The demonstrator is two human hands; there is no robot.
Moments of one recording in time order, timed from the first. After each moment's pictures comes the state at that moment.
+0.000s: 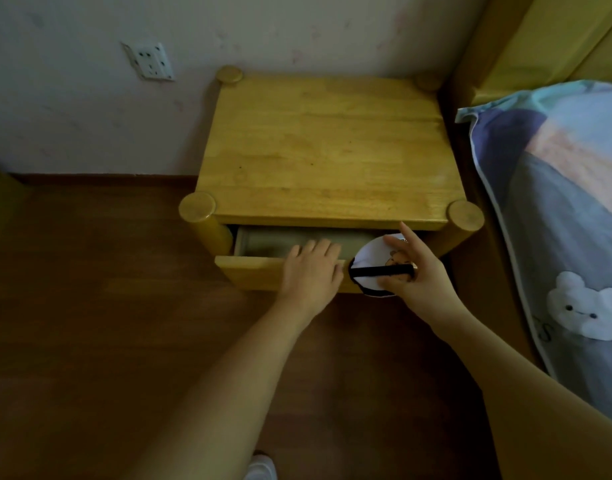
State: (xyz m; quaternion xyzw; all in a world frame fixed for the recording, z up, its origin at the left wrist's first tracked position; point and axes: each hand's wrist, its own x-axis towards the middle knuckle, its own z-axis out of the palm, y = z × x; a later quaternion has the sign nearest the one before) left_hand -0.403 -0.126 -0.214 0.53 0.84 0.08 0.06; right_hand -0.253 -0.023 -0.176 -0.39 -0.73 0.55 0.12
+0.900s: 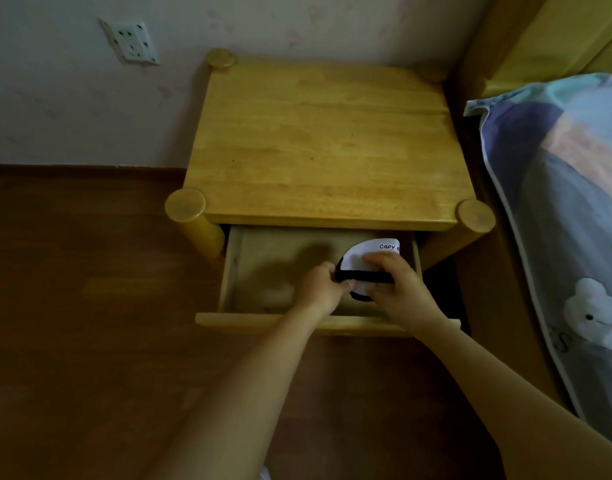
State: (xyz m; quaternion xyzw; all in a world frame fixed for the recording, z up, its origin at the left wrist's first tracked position) left_hand -0.398 -0.107 -0.255 0.23 0.80 0.34 0.44; right_hand -0.272 -0.019 -0.235 -0.37 -0.83 0.41 0.05
